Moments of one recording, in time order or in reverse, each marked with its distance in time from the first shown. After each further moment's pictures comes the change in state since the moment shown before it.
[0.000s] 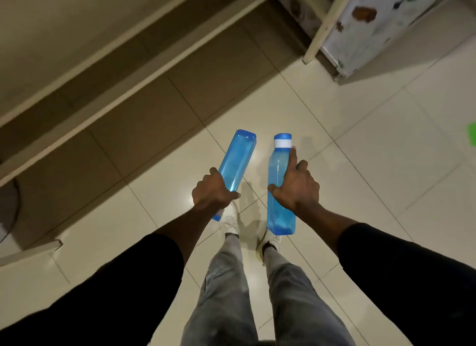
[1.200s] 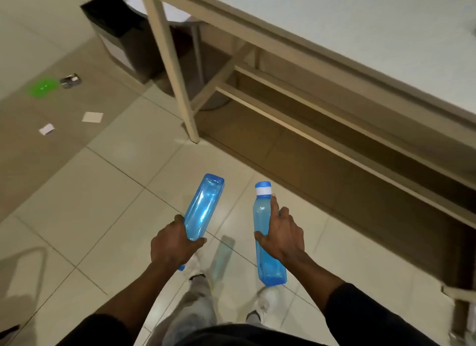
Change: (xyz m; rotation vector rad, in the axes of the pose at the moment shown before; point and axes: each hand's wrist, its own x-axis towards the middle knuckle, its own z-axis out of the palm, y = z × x) left_hand -0.401 -0.332 0.117 -0.712 0.510 -0.942; right_hand -0.287 -0.268 0.104 -0.604 -0.227 -1.169
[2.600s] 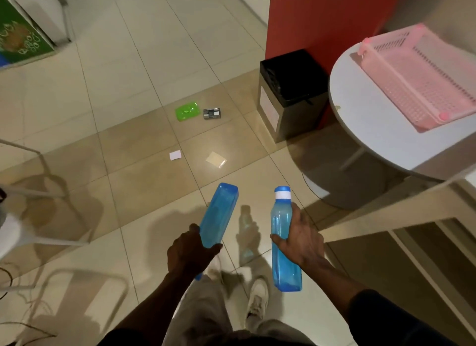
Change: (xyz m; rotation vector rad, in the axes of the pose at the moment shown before) left_hand 0.498 -0.335 -0.351 -0.224 0.165 -0.456; right_hand 0.500 -0.651 -0.044 -0.052 -0.104 -0.440
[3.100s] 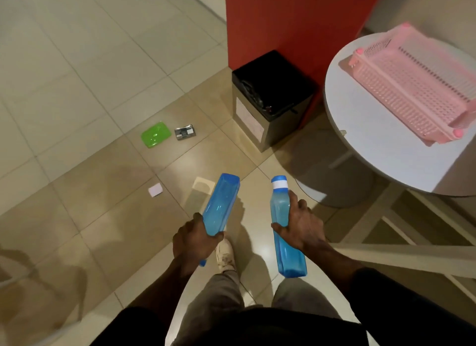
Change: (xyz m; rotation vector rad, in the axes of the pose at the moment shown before) left_hand 0.289 0.041 -0.097 0.078 -0.032 0.272; right_hand 0.212 -0.121 -0.042 -0.056 0.000 0.192
